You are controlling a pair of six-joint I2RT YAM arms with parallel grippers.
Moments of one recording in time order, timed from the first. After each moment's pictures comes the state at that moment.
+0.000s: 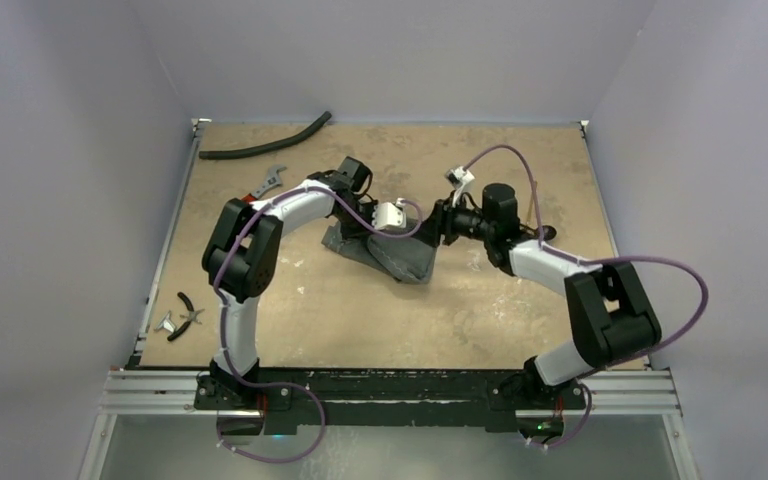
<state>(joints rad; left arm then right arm) -0.50 2.04 1.46 -0.64 0.38 1.05 0.34 1.56 0.78 0.37 -0.72 0.32</state>
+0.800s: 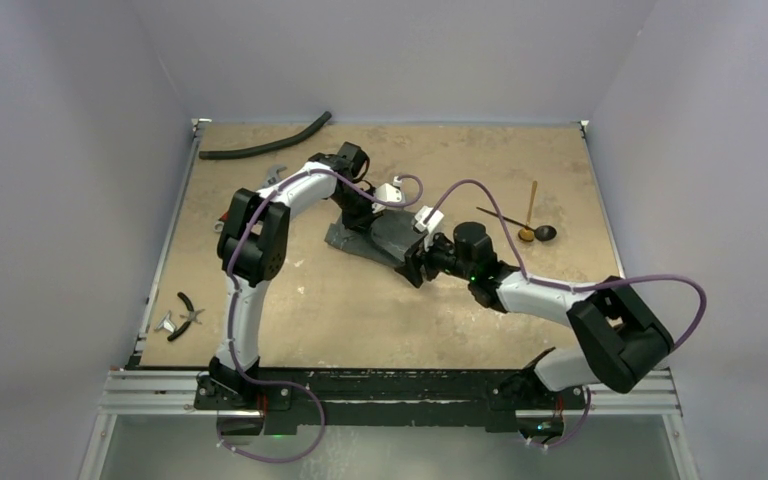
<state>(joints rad) -0.44 2.21 1.73 -0.85 0.51 0.95 0.61 1.39 0.53 0.47 -0.38 -0.03</state>
